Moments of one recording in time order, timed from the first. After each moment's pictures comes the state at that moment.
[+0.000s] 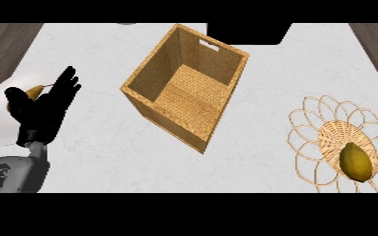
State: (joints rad) left arm -0.18 0.41 -0.04 -1.40 0.25 0.10 0.18; right arm 0.09 -0.63 -0.46 -1.53 0.32 0.61 -0.38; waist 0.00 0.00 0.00
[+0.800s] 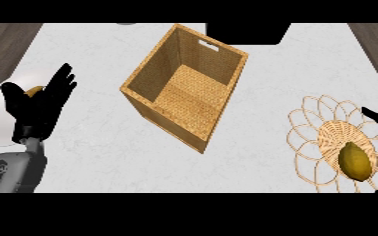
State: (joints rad) left arm -0.20 0.38 0.05 -1.37 0.19 0.03 0.20; right arm 0.03 -0.59 -0.32 -1.31 0.59 0.49 -0.49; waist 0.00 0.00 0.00
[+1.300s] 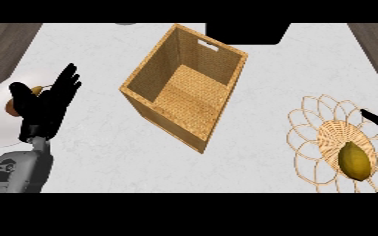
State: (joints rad) left arm -0.21 0.33 0.07 -1.37 0.13 0.01 0.20; right arm 0.00 -0.59 -0.33 -1.22 0.60 0.50 -0.59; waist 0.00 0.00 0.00
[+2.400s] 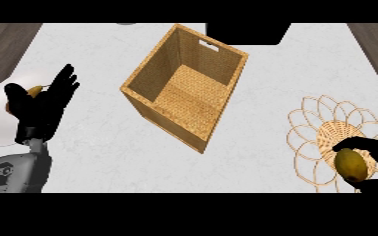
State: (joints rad) left arm -0.20 0.28 0.13 -1.41 0.08 -0.03 0.24; right arm 0.02 -0.52 -0.22 -1.21 0.82 0.31 -0.62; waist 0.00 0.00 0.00
